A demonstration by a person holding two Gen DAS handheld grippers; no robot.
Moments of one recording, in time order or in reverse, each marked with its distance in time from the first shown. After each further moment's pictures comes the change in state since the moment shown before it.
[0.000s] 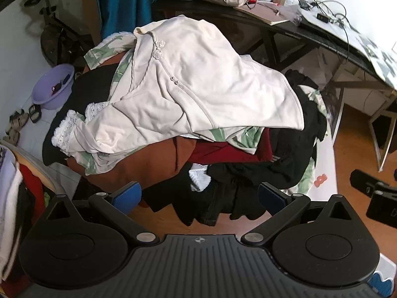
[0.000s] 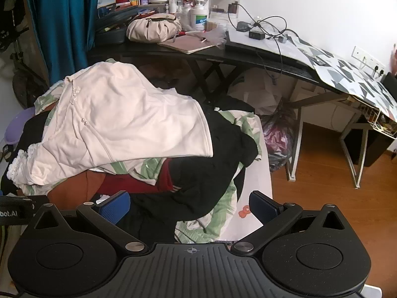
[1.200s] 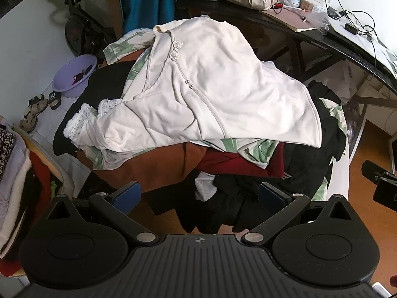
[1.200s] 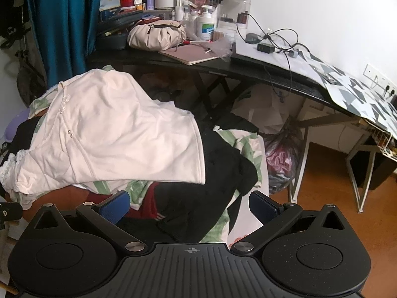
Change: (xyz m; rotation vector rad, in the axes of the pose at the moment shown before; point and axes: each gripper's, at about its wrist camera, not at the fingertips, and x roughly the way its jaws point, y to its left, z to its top) left arm 0.020 -0.026 0.019 -0.088 0.001 0.131; right arm 0.052 -0.032 0.038 -0.071 -0.047 0.025
